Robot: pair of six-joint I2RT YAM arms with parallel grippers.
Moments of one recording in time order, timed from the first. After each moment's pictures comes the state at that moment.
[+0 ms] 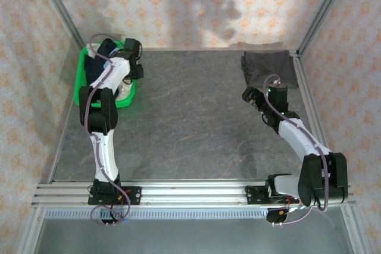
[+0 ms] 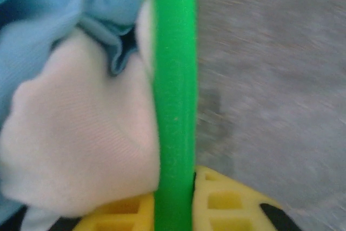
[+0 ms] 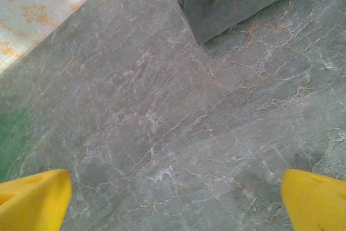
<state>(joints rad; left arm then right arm) -0.07 2.14 1.84 -0.83 -0.21 -0.18 0.06 1.25 0.71 -0.12 -0.12 0.61</state>
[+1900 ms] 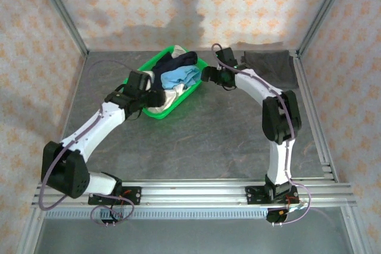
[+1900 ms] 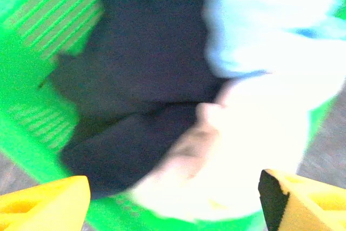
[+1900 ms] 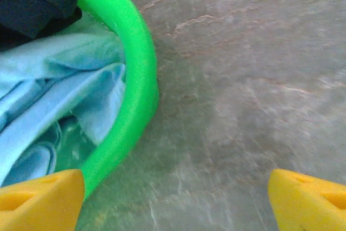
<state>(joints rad) -0.35 1.37 1.09 -0.55 -0.09 -0.26 0.38 1.98 1.60 -0.51 -0.06 0.50</state>
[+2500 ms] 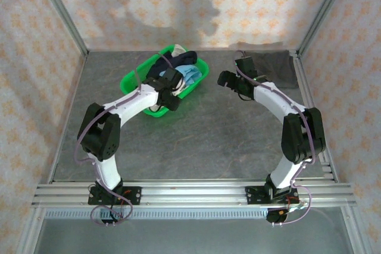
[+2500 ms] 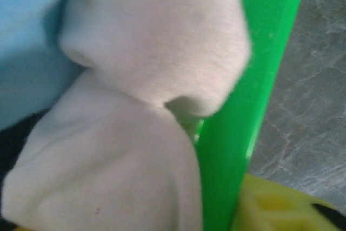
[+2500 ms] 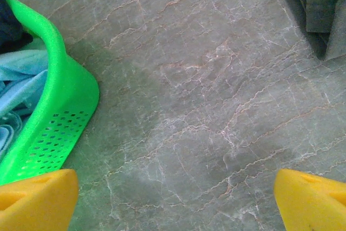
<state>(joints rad) -0.46 1.82 1.39 -0.73 -0.17 0.00 0.30 1.70 1.27 -0.41 0.01 0.58</state>
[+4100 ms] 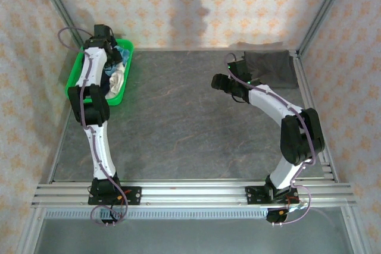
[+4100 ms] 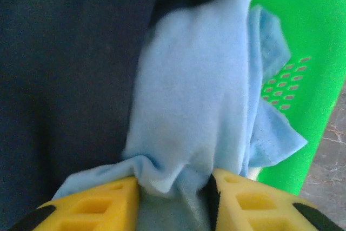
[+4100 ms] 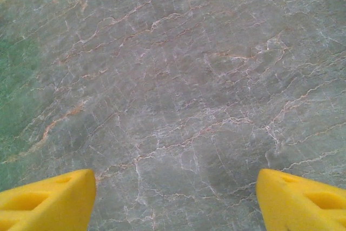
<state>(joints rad) 0.18 2.33 2.26 -0.95 -0.07 -0.34 0.37 1.69 1.25 -0.35 -0.02 0.54</state>
